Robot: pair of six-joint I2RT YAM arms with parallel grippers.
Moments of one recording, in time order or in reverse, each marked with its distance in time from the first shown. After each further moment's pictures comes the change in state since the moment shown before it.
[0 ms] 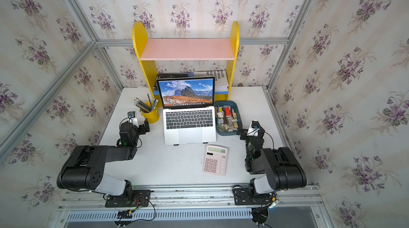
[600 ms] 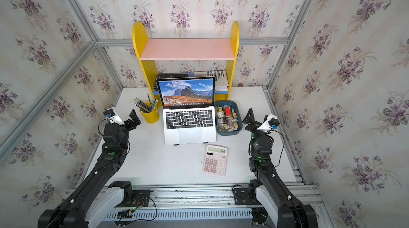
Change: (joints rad) left arm -0.015 -0.628 0.099 -0.570 -0.114 -0.350; right arm 0.002 -0.595 0.174 -0.603 0.078 0.424
